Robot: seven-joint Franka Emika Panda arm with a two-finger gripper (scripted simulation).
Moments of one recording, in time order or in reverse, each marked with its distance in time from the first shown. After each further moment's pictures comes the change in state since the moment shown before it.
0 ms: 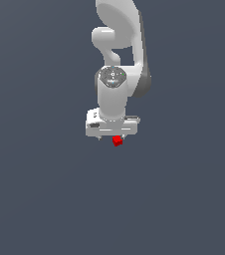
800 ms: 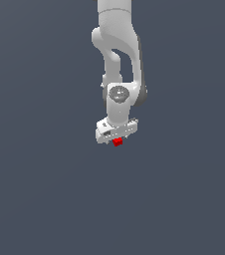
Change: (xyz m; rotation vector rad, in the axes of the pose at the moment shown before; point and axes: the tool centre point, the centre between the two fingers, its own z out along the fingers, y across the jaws) arm -0.044 -0.030 0.093 0.011 0.020 -0.289
